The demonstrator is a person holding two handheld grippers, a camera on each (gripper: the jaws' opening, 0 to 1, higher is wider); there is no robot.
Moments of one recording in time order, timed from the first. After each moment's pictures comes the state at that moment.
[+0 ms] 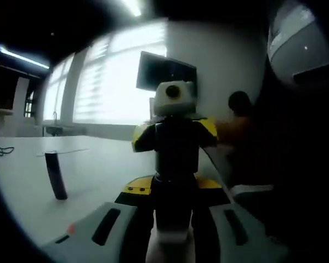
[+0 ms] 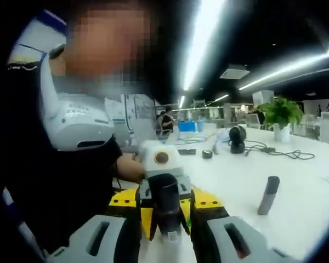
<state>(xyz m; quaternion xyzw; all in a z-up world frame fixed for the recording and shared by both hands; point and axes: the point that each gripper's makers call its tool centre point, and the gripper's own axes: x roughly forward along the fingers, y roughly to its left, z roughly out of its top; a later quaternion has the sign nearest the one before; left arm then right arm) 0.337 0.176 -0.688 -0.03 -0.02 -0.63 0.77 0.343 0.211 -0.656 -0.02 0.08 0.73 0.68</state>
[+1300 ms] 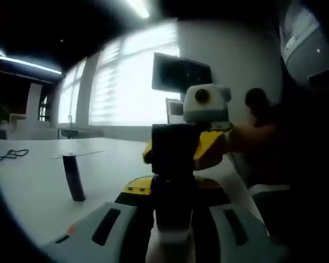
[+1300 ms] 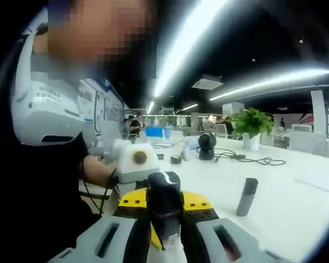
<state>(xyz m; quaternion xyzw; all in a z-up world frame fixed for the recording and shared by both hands) 0.376 0.183 -0.688 -0.02 -0.02 -0.57 0.82 0.365 0.226 -0.661 -0.03 0.04 0.60 0.80</state>
